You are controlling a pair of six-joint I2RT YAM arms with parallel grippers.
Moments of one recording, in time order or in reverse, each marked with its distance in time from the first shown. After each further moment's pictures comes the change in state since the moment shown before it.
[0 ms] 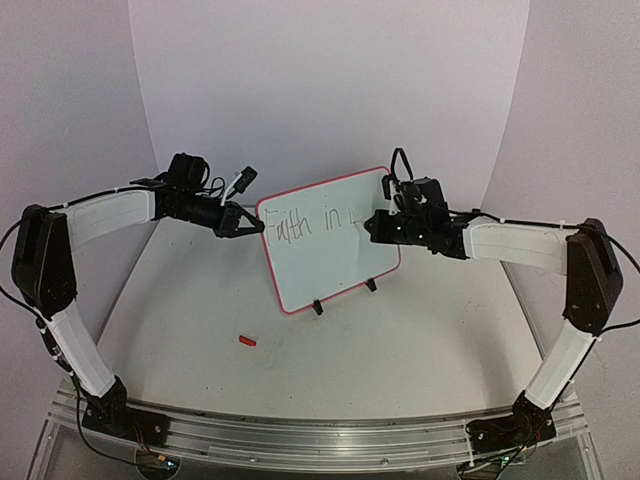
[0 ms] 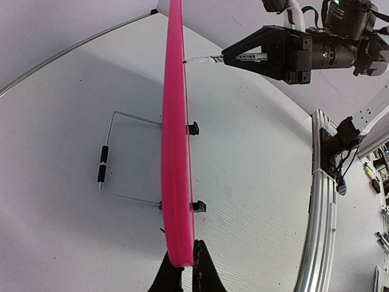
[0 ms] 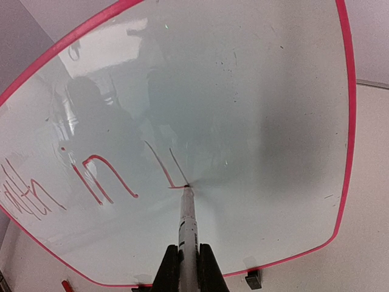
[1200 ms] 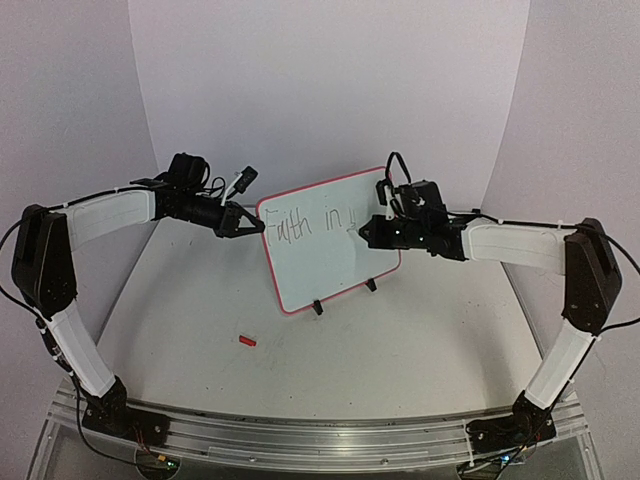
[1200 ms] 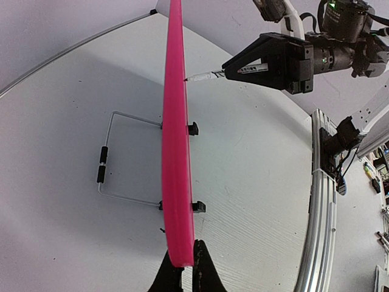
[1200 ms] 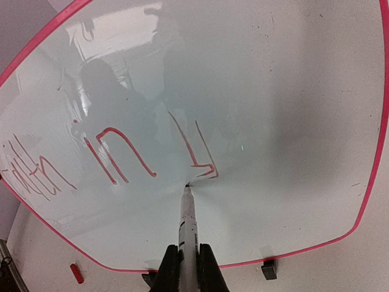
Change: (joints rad) left arm -0.002 0.000 0.000 0.000 0.000 0.000; right arm 0.005 0.005 -0.007 -0.016 -0.093 -0.001
